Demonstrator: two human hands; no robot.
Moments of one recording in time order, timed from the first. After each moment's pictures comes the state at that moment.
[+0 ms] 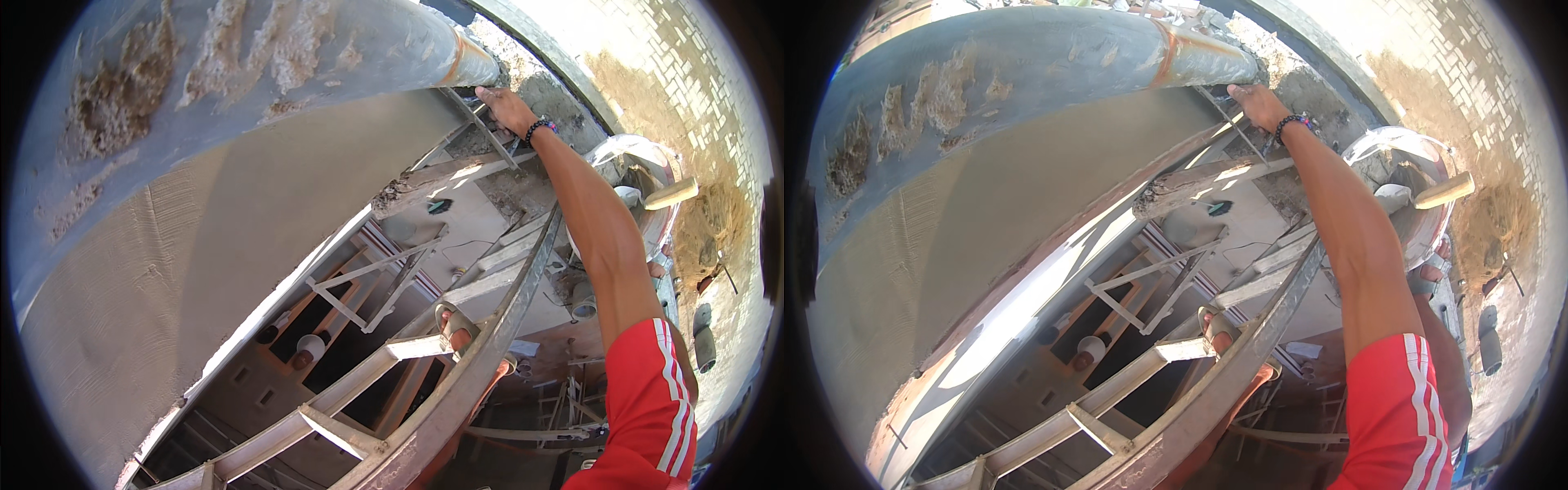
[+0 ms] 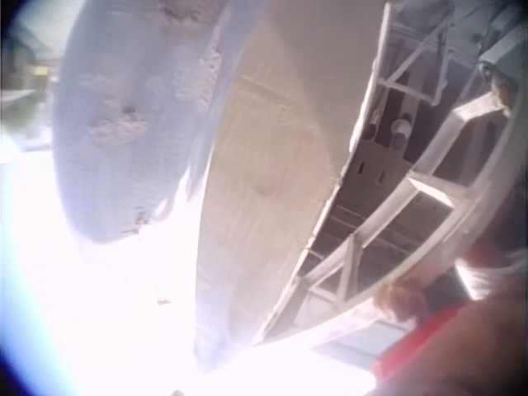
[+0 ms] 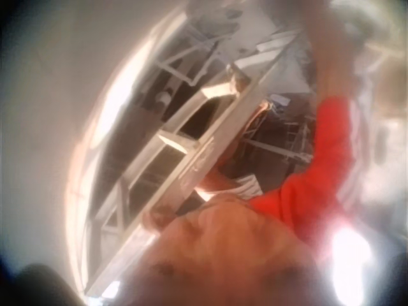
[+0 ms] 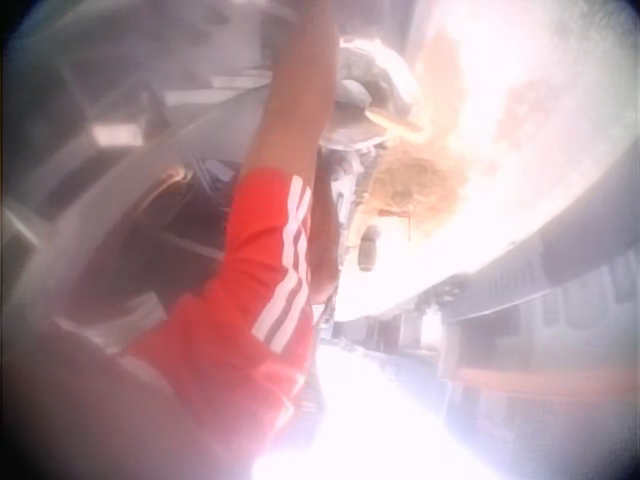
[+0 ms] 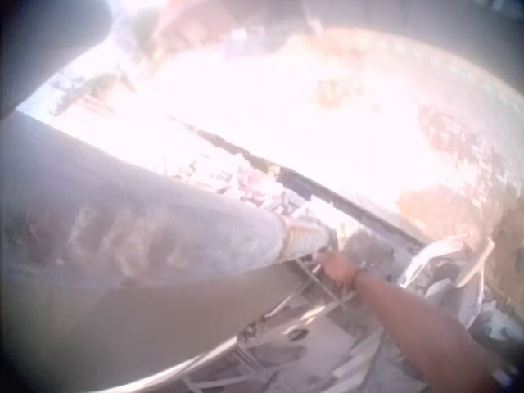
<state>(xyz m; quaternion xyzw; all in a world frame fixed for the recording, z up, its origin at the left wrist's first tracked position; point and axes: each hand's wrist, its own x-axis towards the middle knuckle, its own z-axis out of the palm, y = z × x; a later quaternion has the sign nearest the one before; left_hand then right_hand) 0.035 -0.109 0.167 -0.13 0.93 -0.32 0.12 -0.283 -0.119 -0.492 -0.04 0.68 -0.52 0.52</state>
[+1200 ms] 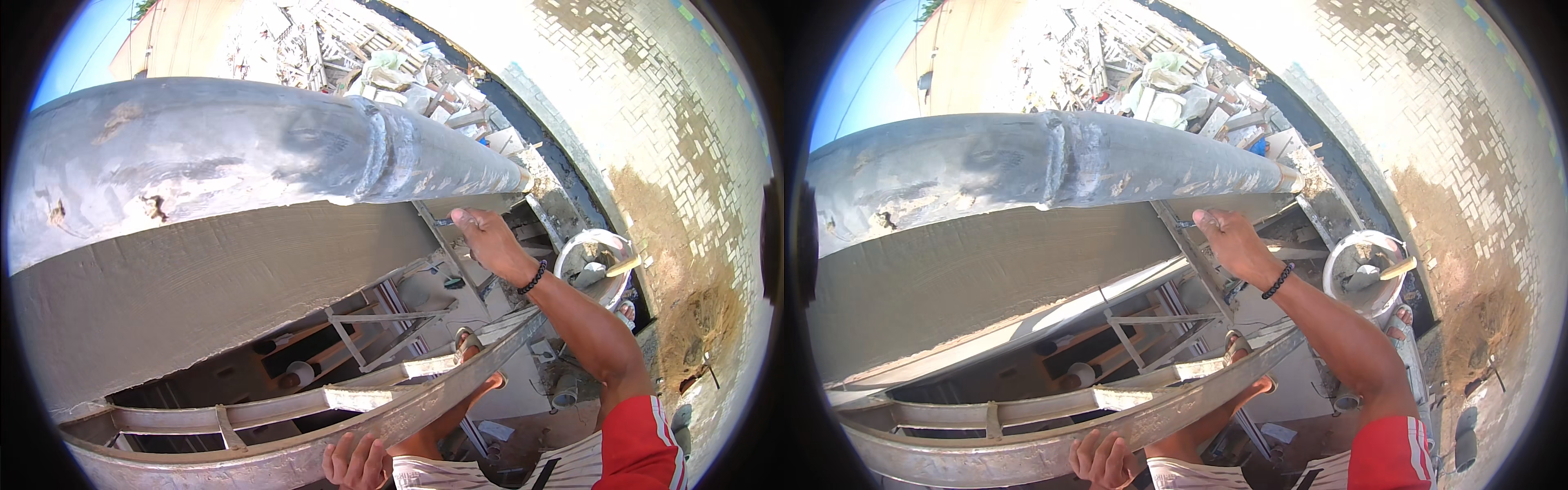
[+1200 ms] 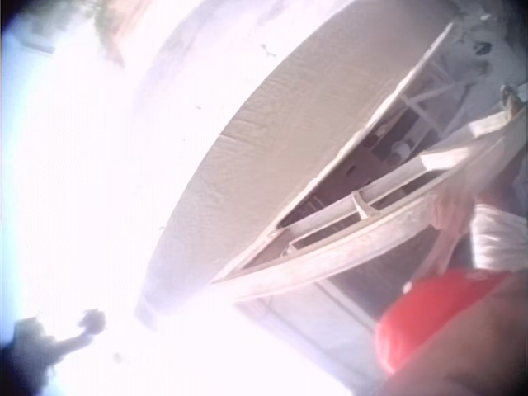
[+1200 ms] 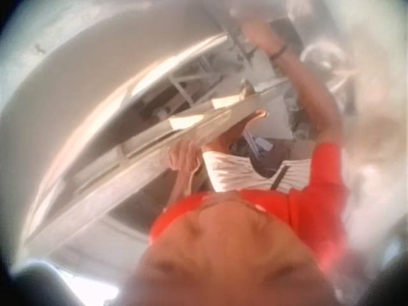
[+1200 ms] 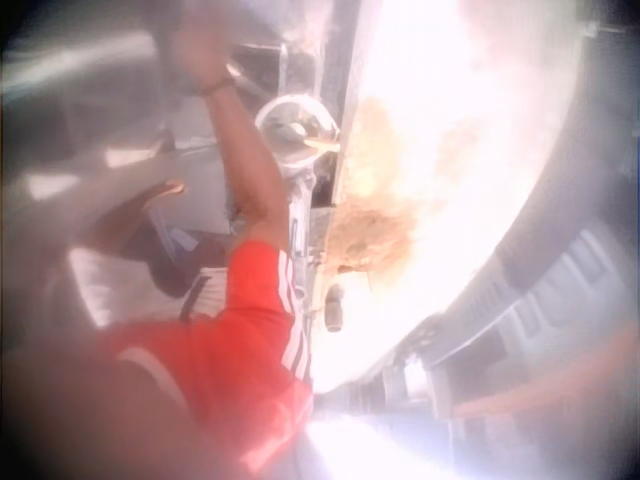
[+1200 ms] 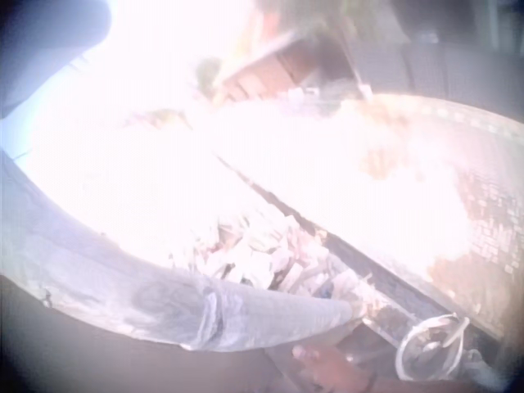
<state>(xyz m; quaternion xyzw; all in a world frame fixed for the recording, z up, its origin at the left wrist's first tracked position) 0.053 -0.070 0.210 -0.15 0.97 -0.17 0.06 -0.278 -0.116 -0.050 -0.20 0.59 -0.60 0.51</state>
